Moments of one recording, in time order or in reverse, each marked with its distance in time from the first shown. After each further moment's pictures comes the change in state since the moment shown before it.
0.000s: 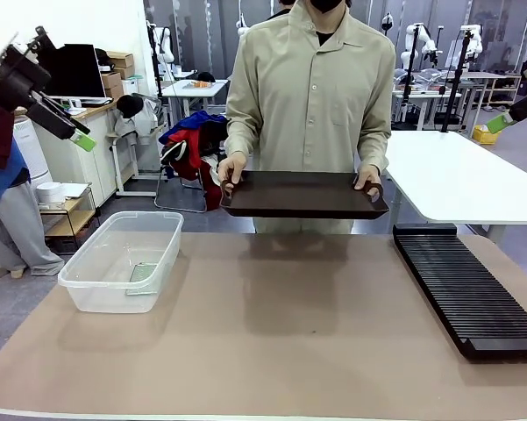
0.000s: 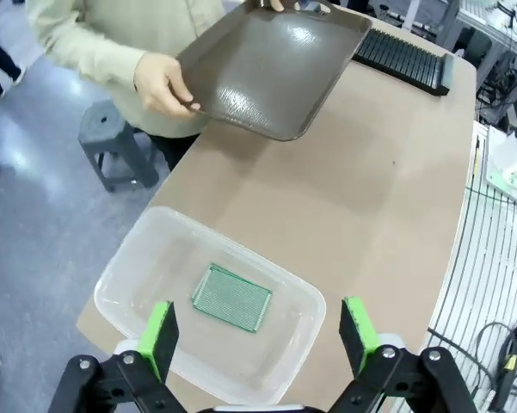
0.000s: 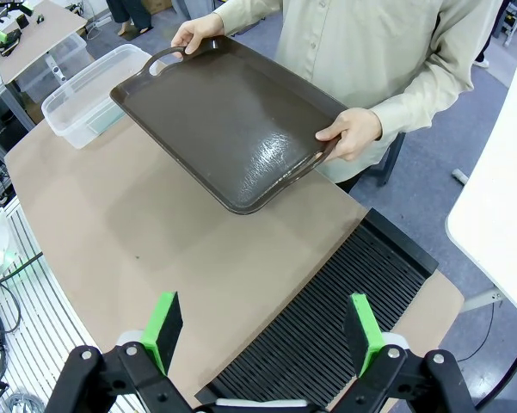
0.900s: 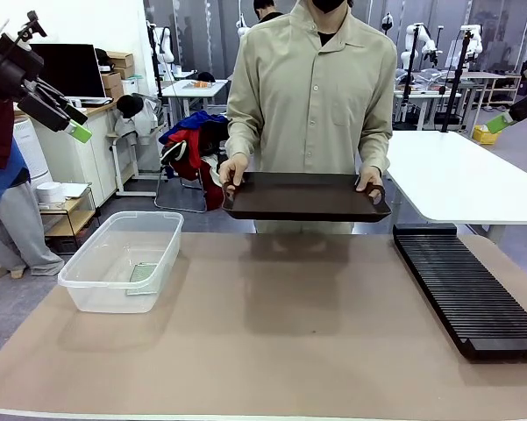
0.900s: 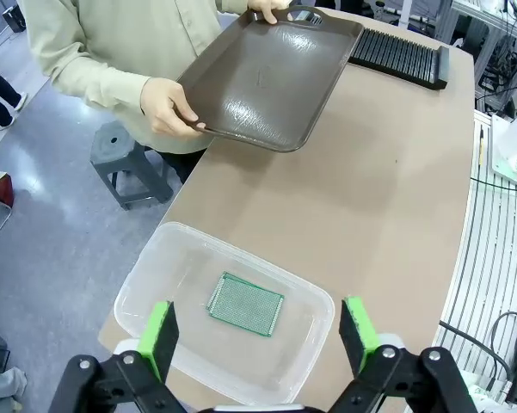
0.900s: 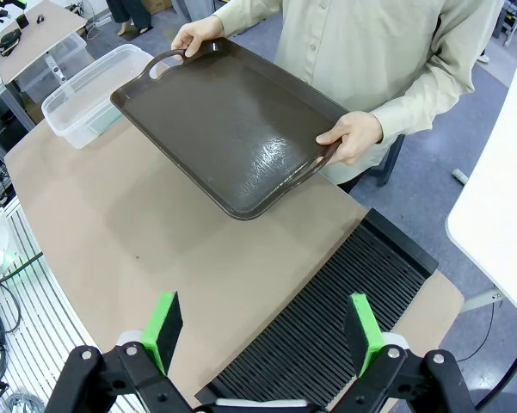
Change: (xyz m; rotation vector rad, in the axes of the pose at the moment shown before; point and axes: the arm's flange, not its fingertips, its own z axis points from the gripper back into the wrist) left arm 0.010 -0.010 0.014 0.027 -0.016 -0.071; right arm 0.000 0.000 0.000 0.000 0.000 0.000
